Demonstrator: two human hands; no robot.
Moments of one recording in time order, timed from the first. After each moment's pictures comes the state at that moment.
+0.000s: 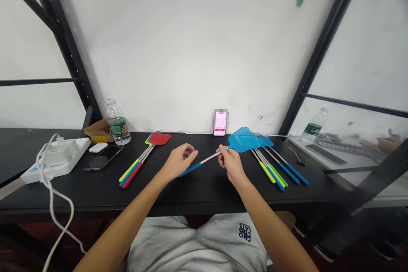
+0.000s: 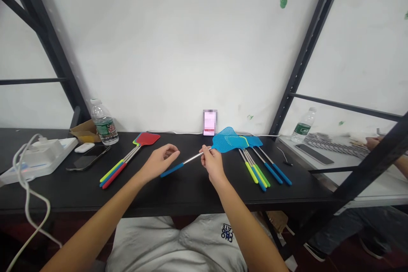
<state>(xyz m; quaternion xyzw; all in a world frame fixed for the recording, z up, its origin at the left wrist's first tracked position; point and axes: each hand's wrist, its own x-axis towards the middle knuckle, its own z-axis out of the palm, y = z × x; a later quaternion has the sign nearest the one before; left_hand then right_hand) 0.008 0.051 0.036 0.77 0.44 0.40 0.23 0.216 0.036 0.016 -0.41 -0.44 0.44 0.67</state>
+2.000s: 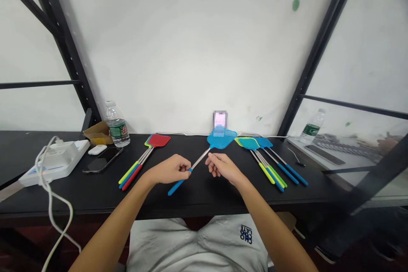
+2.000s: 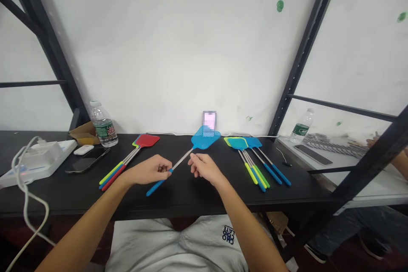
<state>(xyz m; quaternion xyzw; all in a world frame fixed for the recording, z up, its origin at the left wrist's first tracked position) -0.018 0.038 0.062 0.87 0.34 0.16 0.30 0.218 0.030 0.016 -0.44 -0.62 0.47 0.45</state>
